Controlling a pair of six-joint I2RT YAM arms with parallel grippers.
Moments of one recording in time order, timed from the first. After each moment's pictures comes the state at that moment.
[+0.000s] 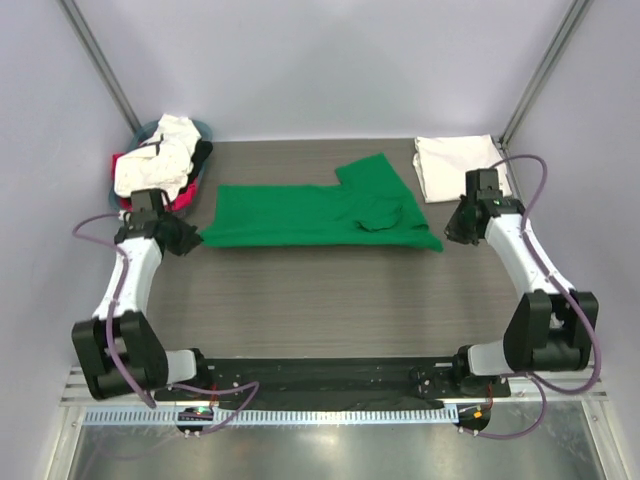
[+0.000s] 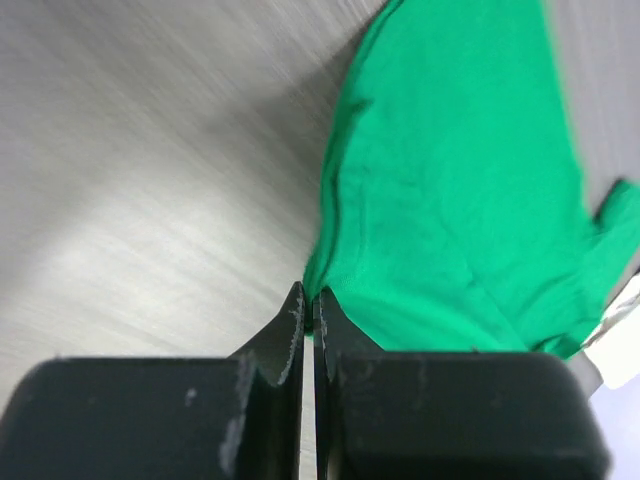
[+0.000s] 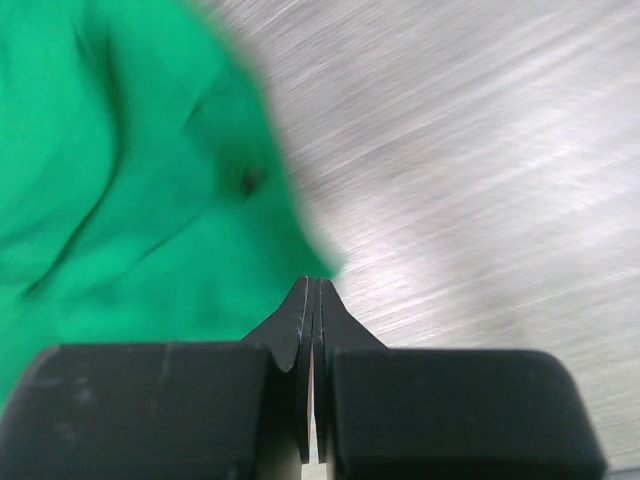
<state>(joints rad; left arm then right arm) 0.18 1.37 0.99 -0.58 0.11 -0.81 0.00 1.44 1.12 -0.72 0.09 0.50</state>
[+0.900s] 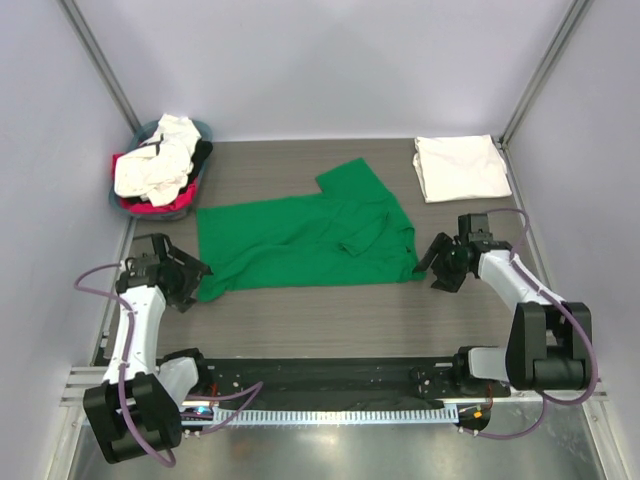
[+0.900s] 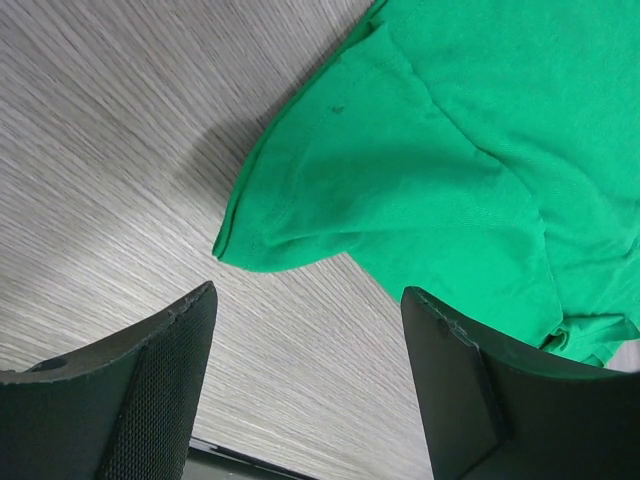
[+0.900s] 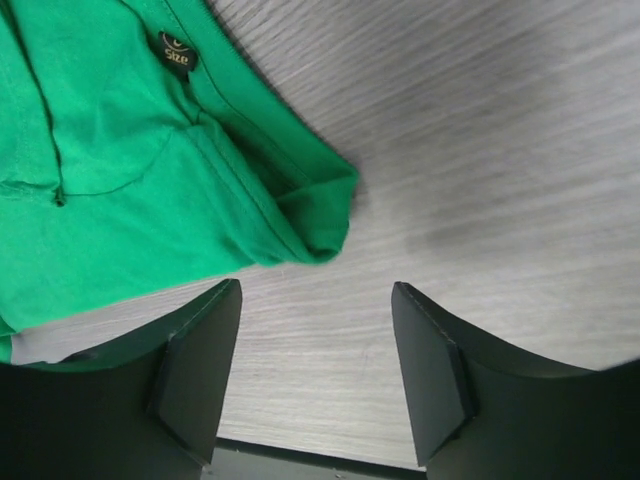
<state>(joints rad) 0.25 0.97 0.67 -0.76 0.10 -0.84 -0.02 1.27 0.69 -0.55 -0.22 0.63</state>
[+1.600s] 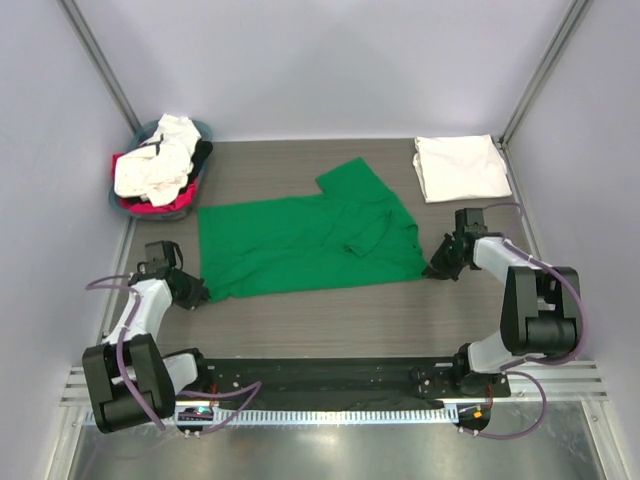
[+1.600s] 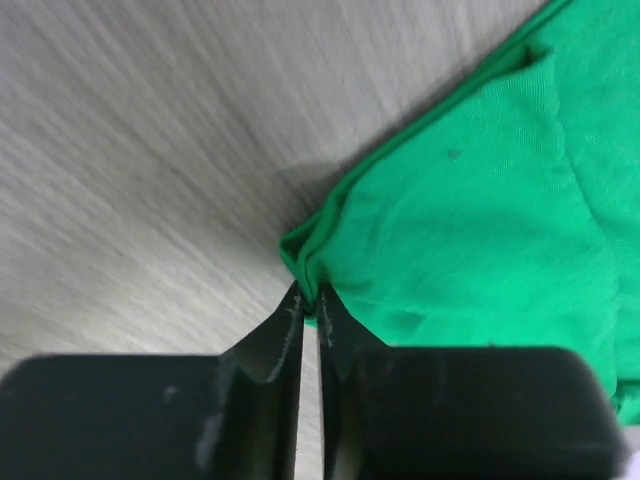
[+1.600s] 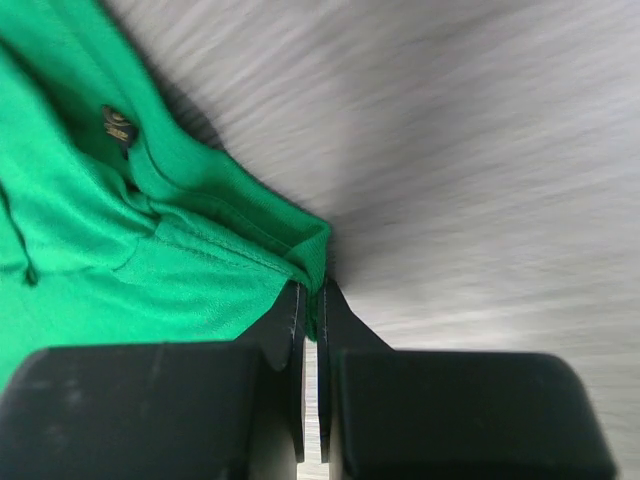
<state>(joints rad) 0.25 1.12 0.54 -0.60 0.06 -0.89 -0.03 1.50 0.74 -0.43 -0.18 0.61</state>
